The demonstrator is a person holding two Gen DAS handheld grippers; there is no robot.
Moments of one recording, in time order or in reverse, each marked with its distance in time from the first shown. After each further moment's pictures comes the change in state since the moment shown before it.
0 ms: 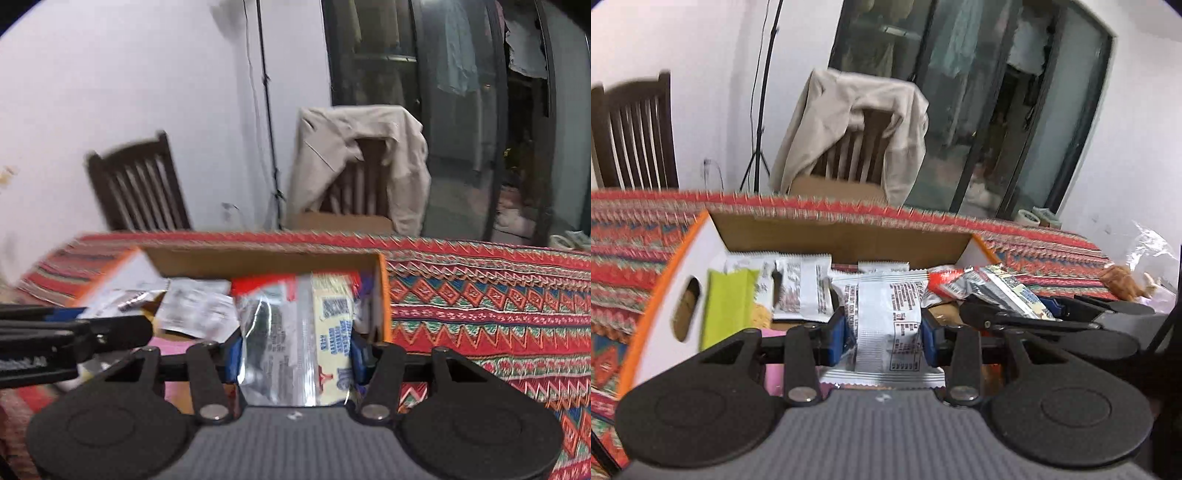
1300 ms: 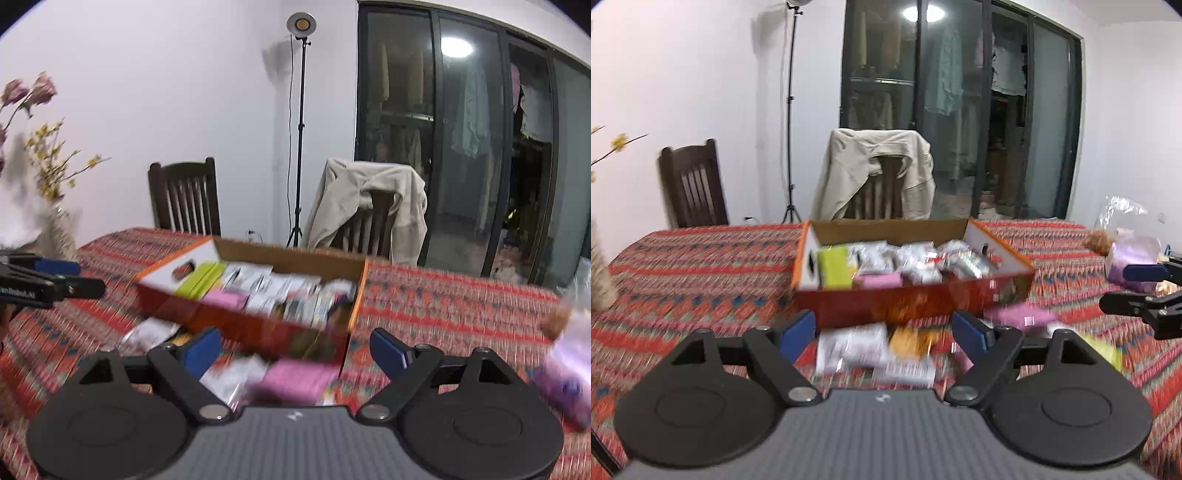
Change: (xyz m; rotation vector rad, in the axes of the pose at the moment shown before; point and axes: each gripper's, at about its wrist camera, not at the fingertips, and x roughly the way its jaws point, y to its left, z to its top) left arm -0.219 0.021 -0.131 0.148 -0.189 0.109; right arm -0.214 0.018 -0.107 -0.128 -0.160 0.042
